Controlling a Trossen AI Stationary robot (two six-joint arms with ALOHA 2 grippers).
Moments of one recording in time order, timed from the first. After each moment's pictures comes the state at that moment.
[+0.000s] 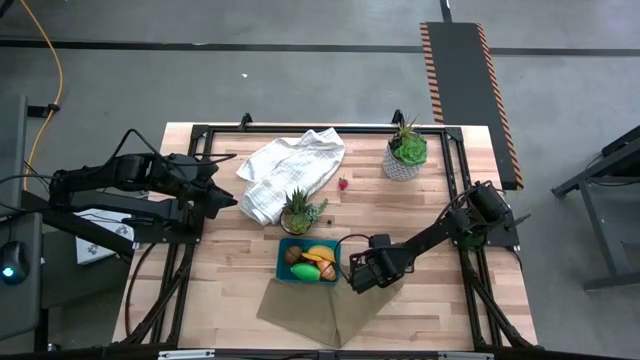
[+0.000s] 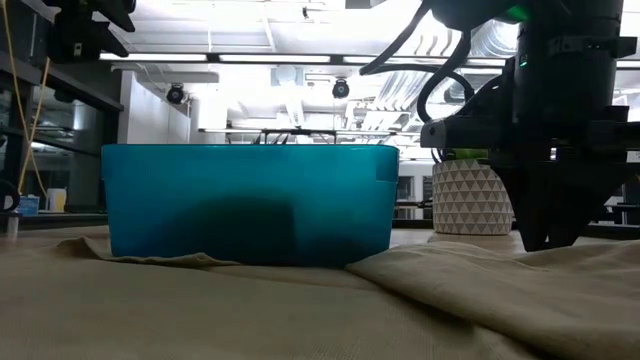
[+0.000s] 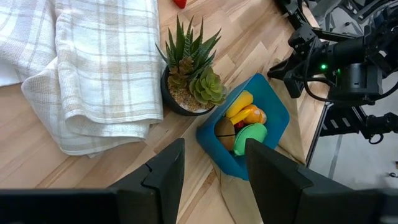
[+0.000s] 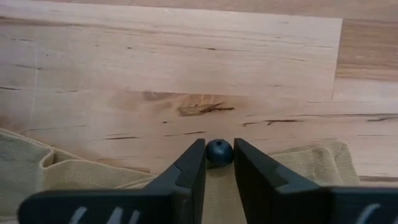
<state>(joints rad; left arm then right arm) 0.15 0.63 0.89 -1.00 -0.01 -0.84 0.48 1.94 1.24 -0.93 0.17 2.00</state>
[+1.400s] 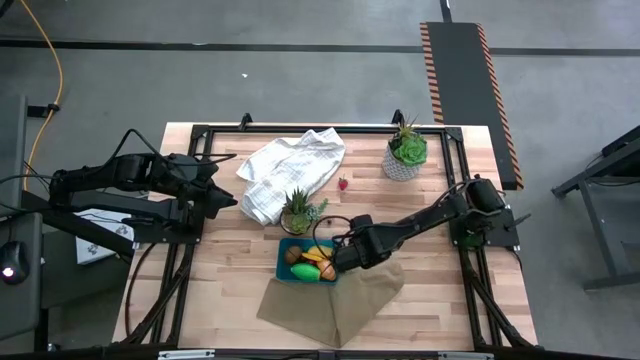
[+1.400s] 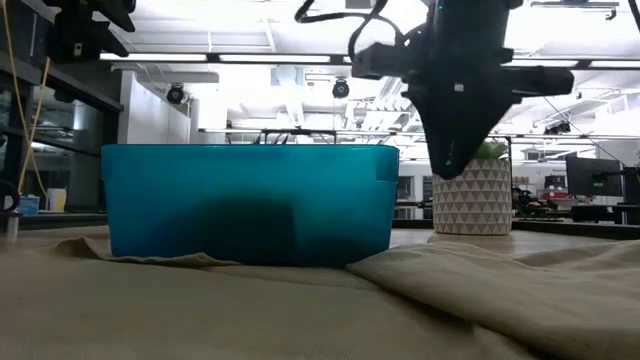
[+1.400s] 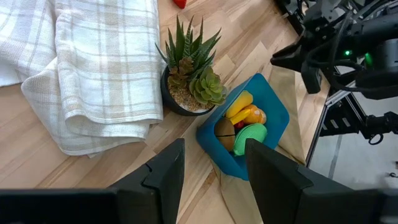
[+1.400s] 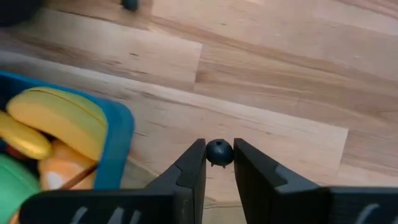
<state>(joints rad) 0.15 0.63 0.89 -1.00 -0.01 -0.84 0.35 1.94 1.50 -1.12 0.28 1.69</state>
